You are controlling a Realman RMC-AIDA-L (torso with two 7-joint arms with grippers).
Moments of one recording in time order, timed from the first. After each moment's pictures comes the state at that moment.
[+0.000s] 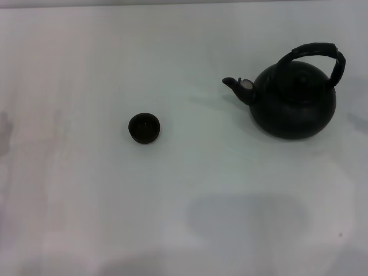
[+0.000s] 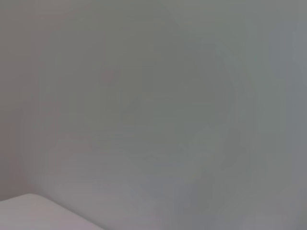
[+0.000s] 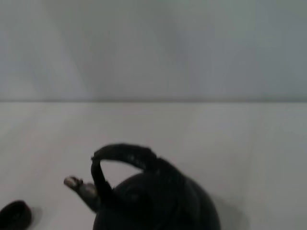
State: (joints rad) left arm -0.13 -2.08 -0.47 -0.17 -1.29 -1.43 2.59; right arm 0.09 2.02 -0.80 -1.31 -1.98 -1.48 2.05
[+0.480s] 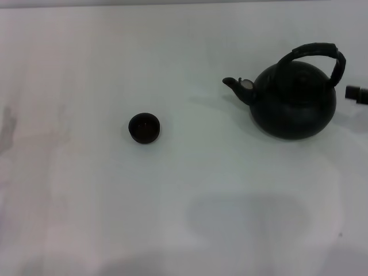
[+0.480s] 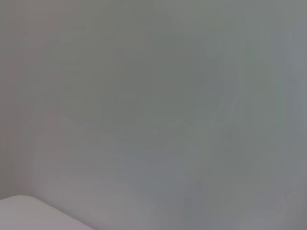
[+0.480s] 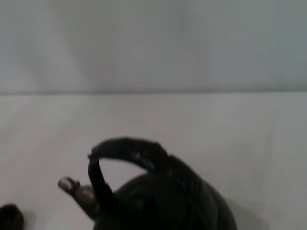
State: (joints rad) left arm -0.16 -2.08 -0.47 -0.17 -1.29 -1.42 2.59; right arm 0.10 2.02 -0.99 -1.22 -1.92 -1.27 2.05
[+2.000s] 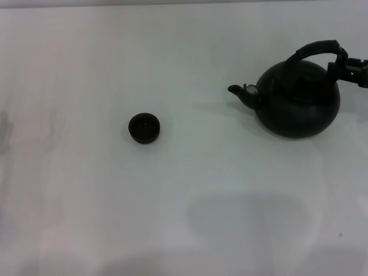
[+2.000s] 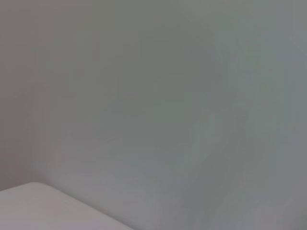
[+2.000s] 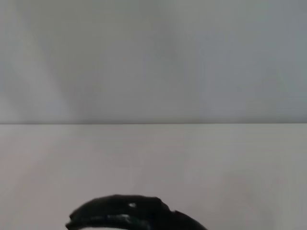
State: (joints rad) left arm -0.15 -2.08 -0.46 -0.16 -1.29 -1.39 2.59; right arm 0.18 2.02 -1.10 -1.11 -1.86 -1.06 2.05
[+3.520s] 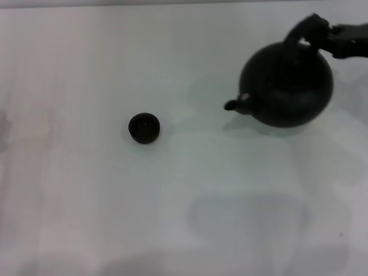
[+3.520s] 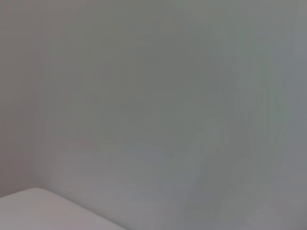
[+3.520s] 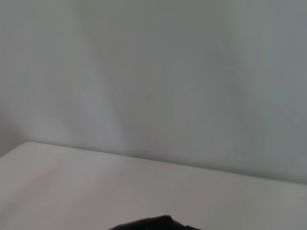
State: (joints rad) left arm -0.16 -2.08 -0.47 -0.15 -1.29 -1.39 2.59; right arm 0.20 2.02 -1.21 -1.22 -1.75 -1.06 2.02
